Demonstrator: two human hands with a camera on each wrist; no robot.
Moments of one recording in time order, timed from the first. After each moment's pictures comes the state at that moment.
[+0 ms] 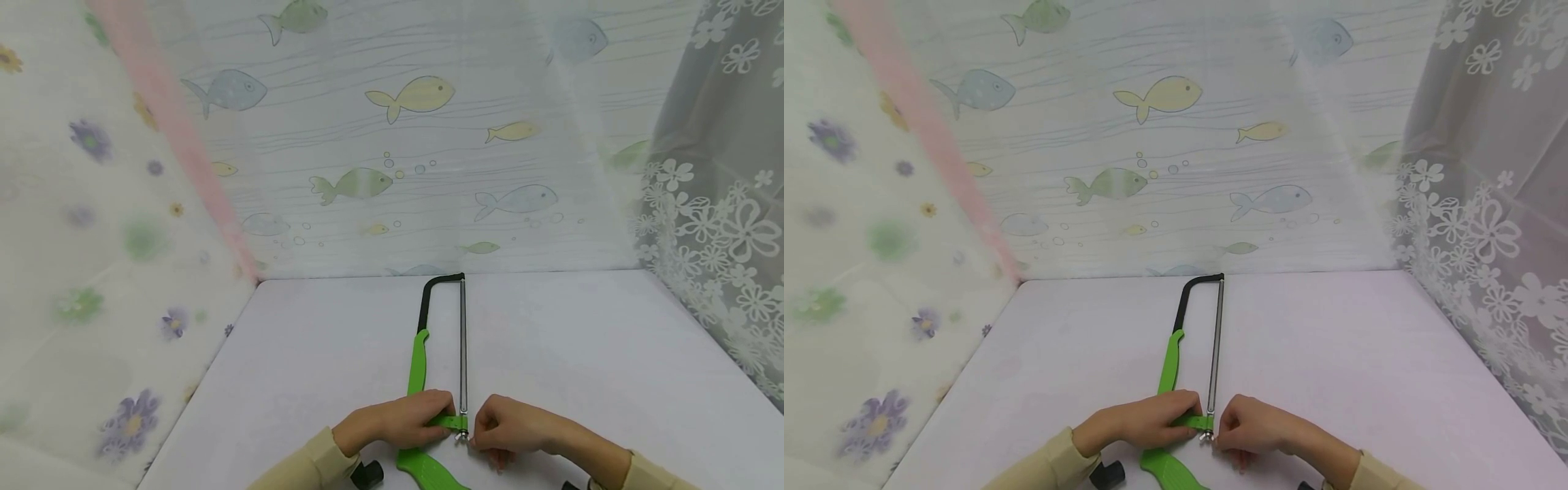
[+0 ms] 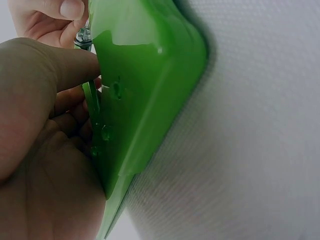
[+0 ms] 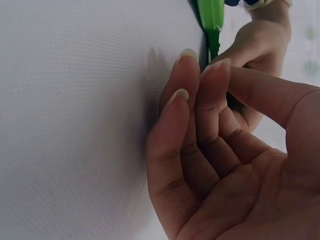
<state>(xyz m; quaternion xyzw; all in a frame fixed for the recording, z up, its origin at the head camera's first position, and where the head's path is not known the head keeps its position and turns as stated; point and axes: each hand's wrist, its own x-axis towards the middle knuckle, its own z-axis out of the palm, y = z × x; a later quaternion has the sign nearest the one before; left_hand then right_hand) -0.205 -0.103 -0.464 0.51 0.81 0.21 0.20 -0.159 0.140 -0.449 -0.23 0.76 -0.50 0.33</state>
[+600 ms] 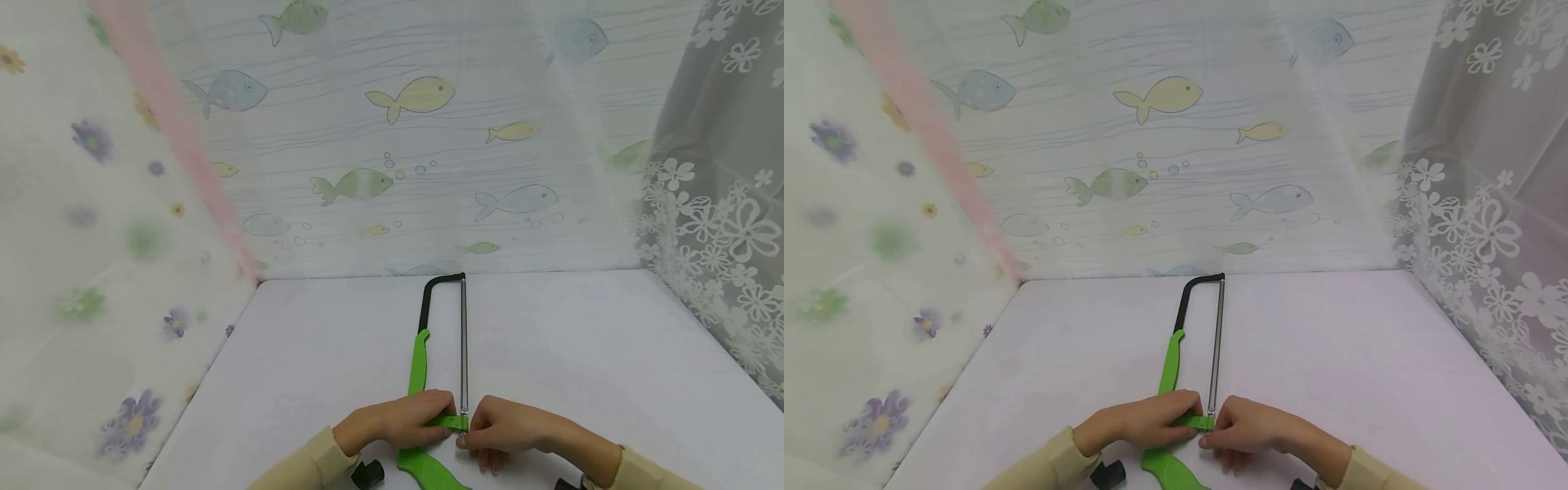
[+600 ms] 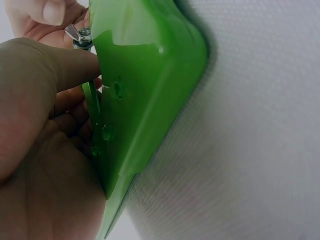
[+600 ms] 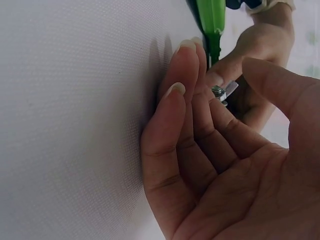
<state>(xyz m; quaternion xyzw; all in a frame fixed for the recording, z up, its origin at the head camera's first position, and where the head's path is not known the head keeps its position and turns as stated) -0.205 -0.103 -0.463 0.50 0.81 0.22 0.22 -0.159 0.131 -0.446 -0.24 0.76 -0.50 0.35</state>
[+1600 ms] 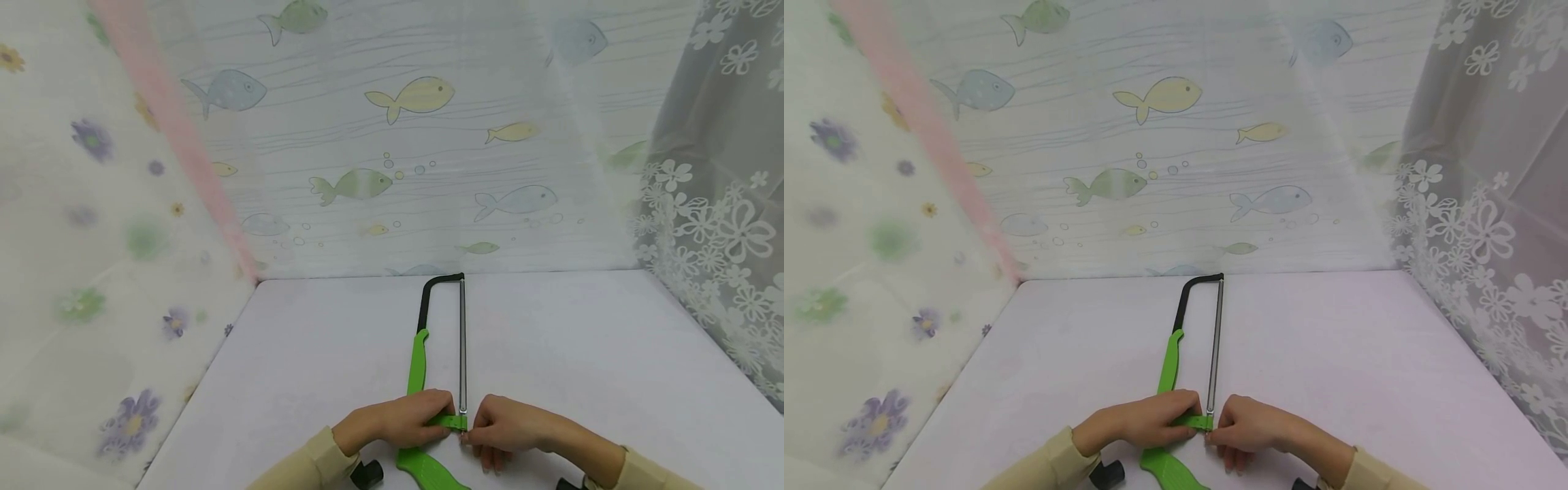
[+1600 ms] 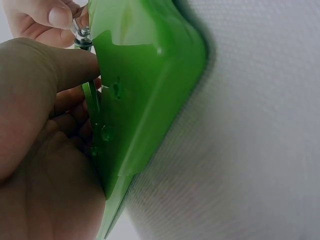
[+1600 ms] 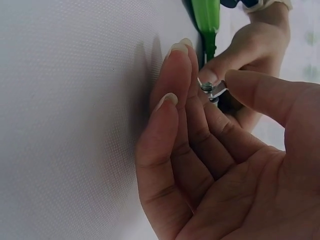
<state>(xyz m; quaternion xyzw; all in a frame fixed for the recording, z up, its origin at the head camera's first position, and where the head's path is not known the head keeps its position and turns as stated) -0.205 -0.103 -0.464 0.50 0.81 0.22 0.22 -0.156 0.131 -0.441 -0.20 0.79 -0.48 0.33</state>
